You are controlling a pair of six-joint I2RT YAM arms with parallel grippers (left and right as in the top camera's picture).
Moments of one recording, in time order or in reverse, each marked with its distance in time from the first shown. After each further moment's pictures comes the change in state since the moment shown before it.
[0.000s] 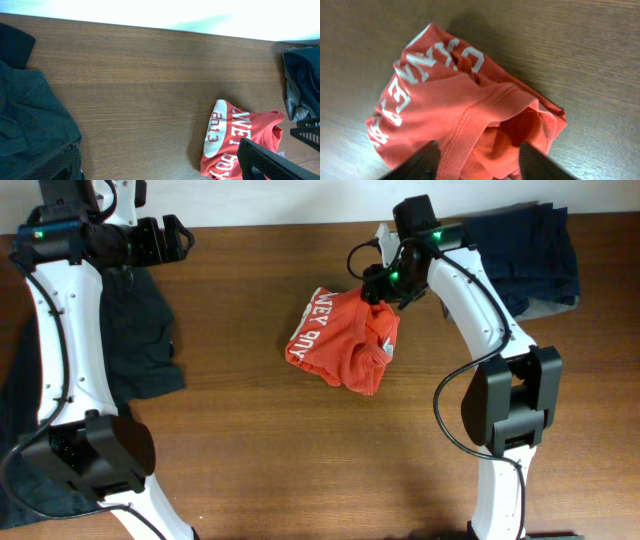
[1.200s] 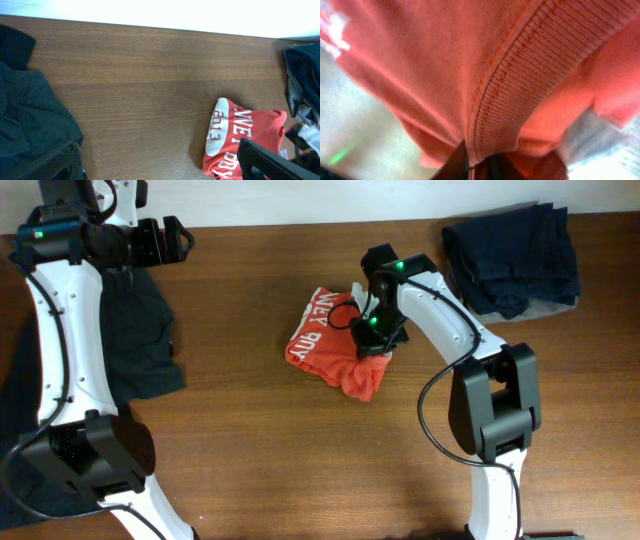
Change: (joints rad) left arm 0.000 0.000 0.000 -0.004 -0.004 0.019; right arm 0.105 -0.018 -0.195 -0.185 -0.019 -0.021
